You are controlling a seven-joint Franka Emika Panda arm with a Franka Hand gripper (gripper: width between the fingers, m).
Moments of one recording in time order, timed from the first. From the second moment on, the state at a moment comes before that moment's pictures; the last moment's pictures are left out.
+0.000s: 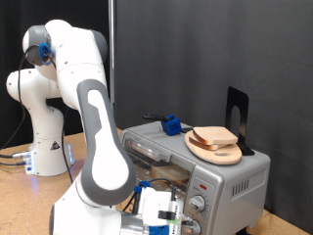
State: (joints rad) arm -0.08 0.82 -0.11 -1.66 1.66 1.95 -0.70
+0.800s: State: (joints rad) arm -0.08 0.83 -0.11 -1.67 1.62 1.93 -0.70
